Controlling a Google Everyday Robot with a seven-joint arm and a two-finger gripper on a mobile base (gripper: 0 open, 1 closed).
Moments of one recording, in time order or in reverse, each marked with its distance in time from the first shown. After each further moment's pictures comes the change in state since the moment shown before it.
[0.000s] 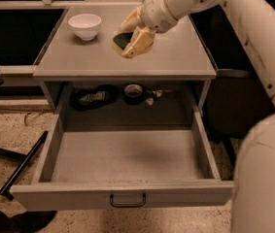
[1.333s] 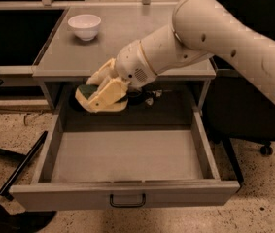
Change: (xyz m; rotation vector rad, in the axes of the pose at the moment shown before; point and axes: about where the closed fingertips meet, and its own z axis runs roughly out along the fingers) arm -0.083 0.165 0.041 -0.171 -0.164 0.376
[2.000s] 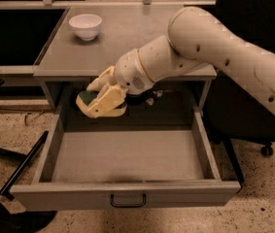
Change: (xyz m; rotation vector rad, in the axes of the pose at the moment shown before) arm 0.017 -0.004 0.014 0.009 0.000 0.006
